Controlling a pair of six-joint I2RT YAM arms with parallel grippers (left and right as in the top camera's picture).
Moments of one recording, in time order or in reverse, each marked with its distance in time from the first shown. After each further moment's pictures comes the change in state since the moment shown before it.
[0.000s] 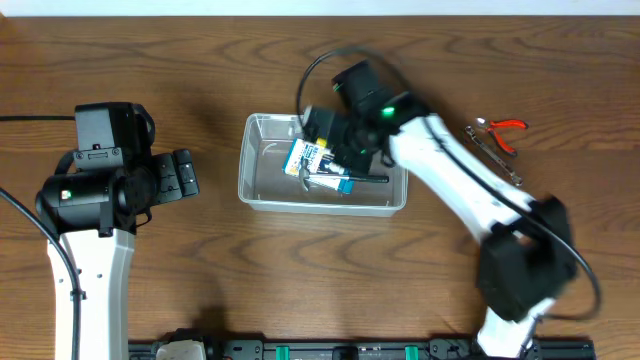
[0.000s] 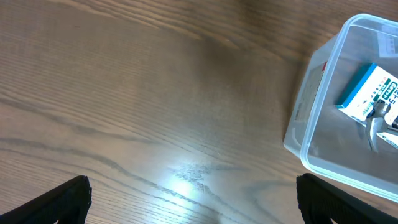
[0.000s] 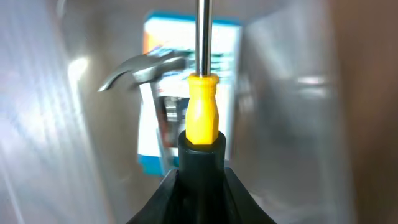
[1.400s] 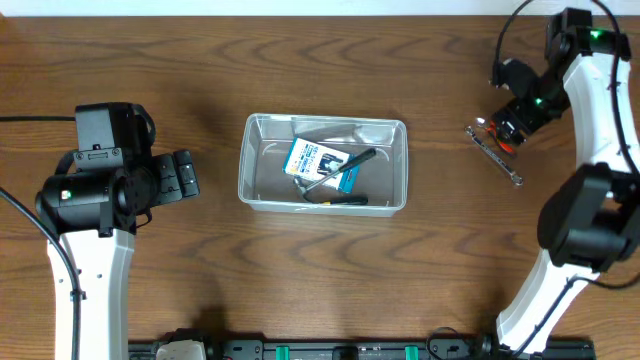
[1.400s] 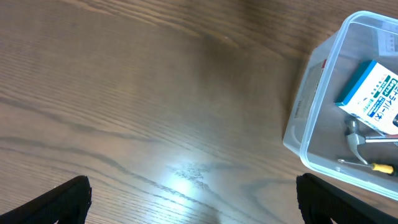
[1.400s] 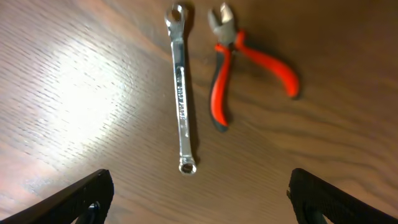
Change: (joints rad) left arm 0.000 0.000 0.000 -0.004 0.003 0.000; right arm -0.752 0.182 0.364 -0.481 0.161 -0.066
